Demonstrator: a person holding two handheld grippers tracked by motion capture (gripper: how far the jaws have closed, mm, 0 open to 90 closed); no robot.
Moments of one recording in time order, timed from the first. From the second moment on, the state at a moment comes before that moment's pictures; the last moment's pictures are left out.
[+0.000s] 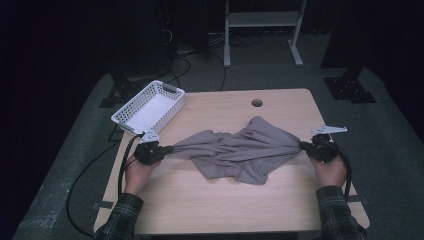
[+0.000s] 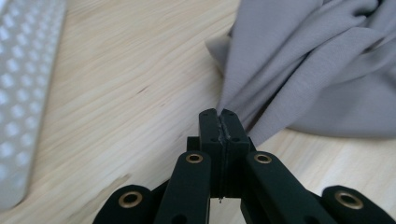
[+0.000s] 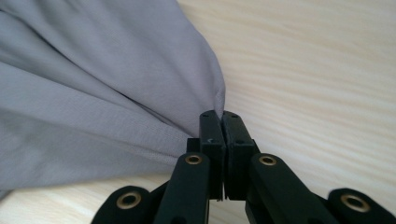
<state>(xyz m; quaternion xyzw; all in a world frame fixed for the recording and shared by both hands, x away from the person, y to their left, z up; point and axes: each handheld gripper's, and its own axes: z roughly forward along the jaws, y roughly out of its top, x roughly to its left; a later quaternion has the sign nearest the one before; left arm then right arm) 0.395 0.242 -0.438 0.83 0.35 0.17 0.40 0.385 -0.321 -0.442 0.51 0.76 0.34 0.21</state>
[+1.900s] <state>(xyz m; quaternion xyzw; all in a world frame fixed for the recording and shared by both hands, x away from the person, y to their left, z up) 0.399 0.172 -0.438 0.85 0.29 0.15 0.42 0.356 -0.156 -0.462 0.20 0.93 0.31 0.05</state>
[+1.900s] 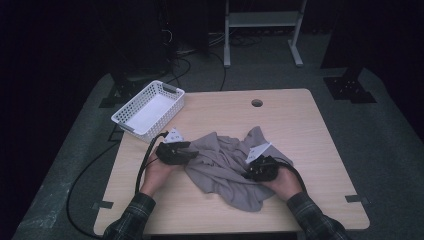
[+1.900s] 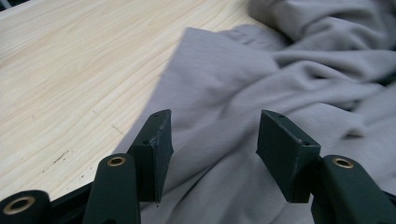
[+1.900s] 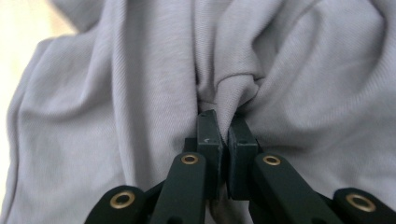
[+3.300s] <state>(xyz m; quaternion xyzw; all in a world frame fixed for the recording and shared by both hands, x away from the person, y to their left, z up) 0.455 0.030 -0.464 0.92 0.18 0.08 0.33 0.384 -0.200 -0.434 0.30 0.86 0.39 0.14</state>
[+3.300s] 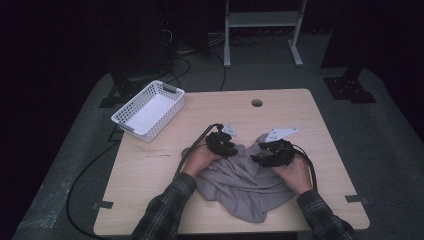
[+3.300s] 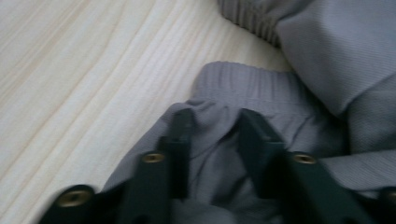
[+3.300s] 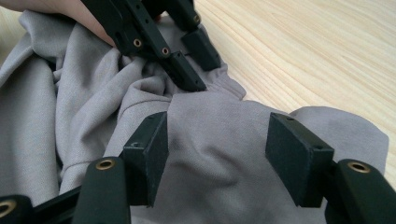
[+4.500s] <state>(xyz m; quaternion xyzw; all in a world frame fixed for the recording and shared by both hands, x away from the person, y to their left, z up) 0.444 0.185 -0.462 0.87 0.36 0.13 0.32 0.381 -0.208 -0.461 0.33 0.89 0.28 0.10</state>
